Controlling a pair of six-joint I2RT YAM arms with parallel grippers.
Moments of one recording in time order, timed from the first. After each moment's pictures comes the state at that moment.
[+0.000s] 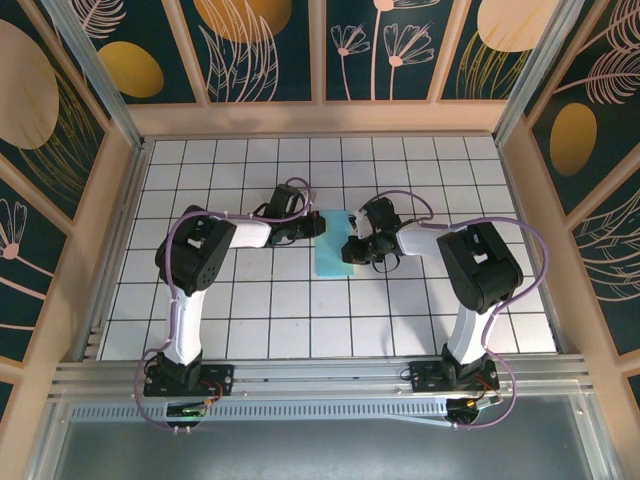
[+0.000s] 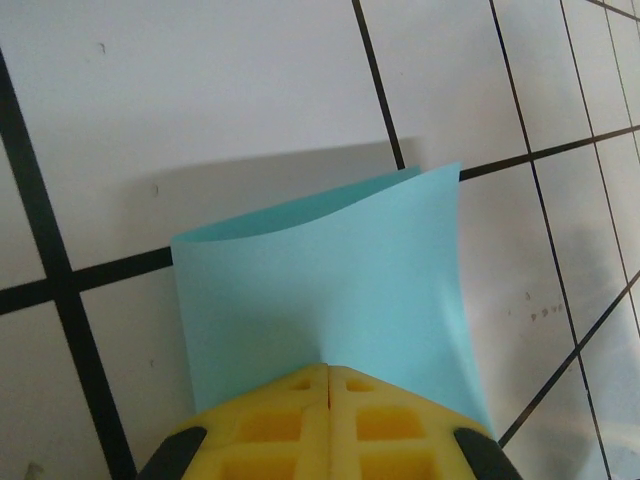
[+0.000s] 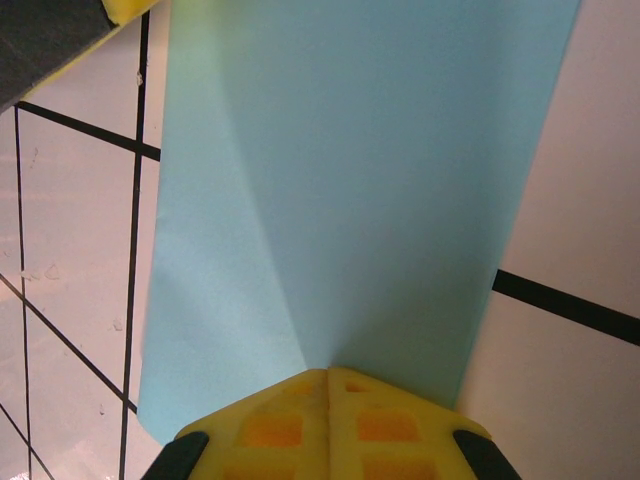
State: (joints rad) left arm -0.52 2.11 1.16 0.21 0.41 -0.60; right arm 0.49 1.82 0.92 -0.19 -0.49 0.39
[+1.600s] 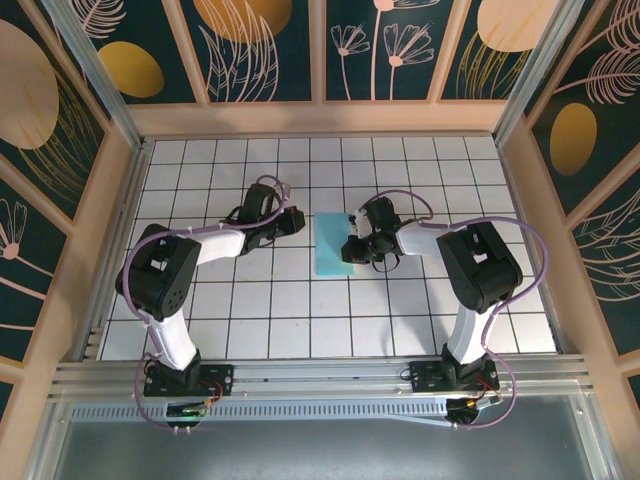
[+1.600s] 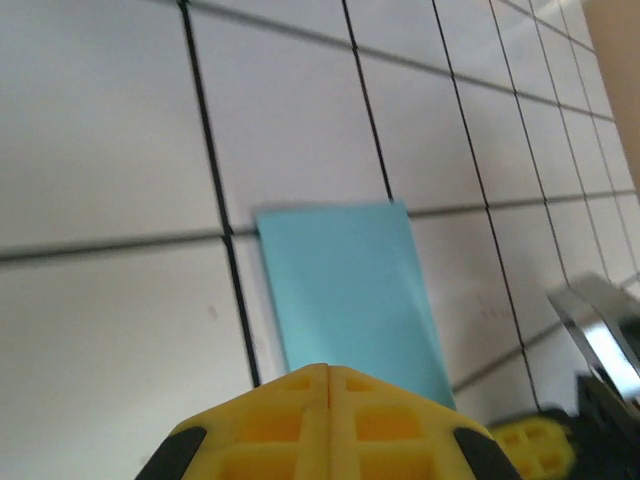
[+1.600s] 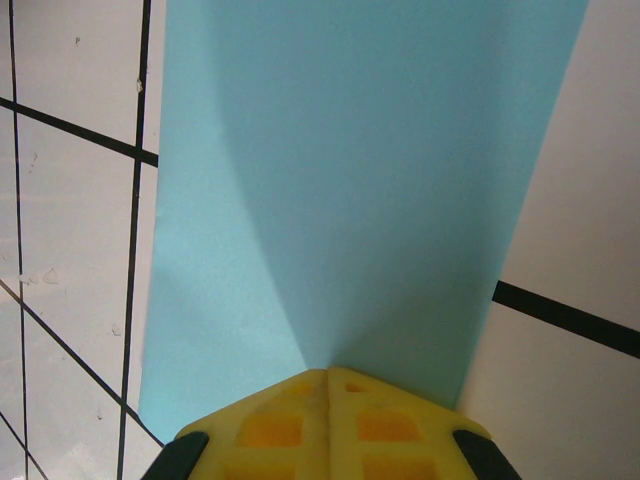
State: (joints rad) left arm -0.48 1.81 0.92 0.23 0.36 -0.64; right arm 0.49 1.83 0.92 -0.19 -0.48 0.39
